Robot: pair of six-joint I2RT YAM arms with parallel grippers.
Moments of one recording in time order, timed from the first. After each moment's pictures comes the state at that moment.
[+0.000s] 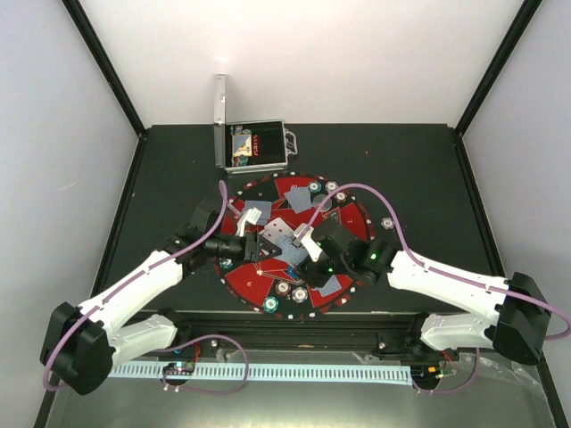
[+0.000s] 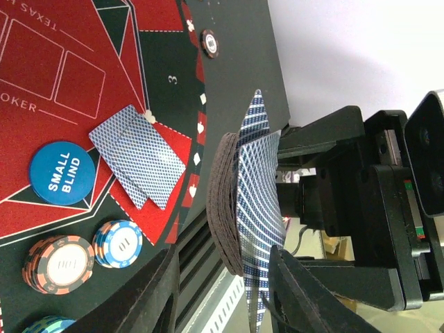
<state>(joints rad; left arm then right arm) -0.51 1.05 0.64 -0.28 0.81 -0.71 1.02 1.22 0.87 -0.51 -0.07 0.15</state>
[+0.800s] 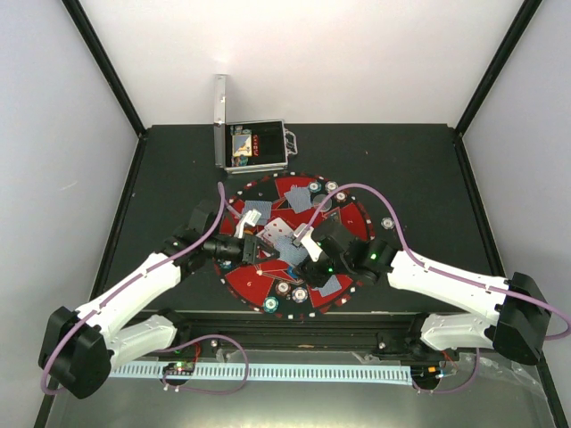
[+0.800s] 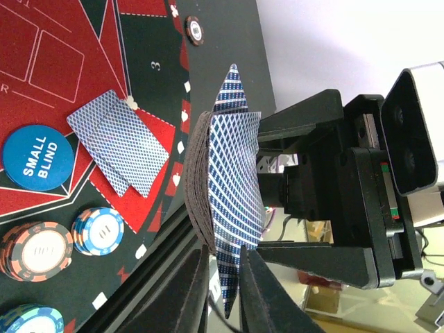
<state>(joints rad) -0.51 1.03 0.63 -0.28 0.86 -0.74 1.02 1.22 0.87 -0.51 -0.07 0.15</state>
